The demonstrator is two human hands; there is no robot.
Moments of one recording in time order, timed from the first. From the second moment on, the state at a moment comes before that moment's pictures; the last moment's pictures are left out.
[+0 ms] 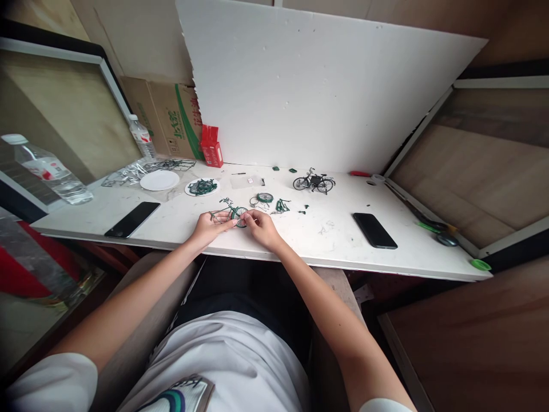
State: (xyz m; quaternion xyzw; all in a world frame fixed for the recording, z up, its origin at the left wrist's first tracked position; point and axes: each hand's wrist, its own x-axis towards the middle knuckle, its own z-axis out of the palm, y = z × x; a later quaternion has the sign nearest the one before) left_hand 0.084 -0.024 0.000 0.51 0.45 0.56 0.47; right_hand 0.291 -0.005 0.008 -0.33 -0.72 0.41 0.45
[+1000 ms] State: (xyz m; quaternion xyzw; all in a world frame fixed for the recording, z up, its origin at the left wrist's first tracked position) left_hand 0.092 -0.031 -0.005 0.55 0.45 0.60 0.35; right_hand 0.292 -0.011 0.010 -0.42 -0.74 0.27 0.45
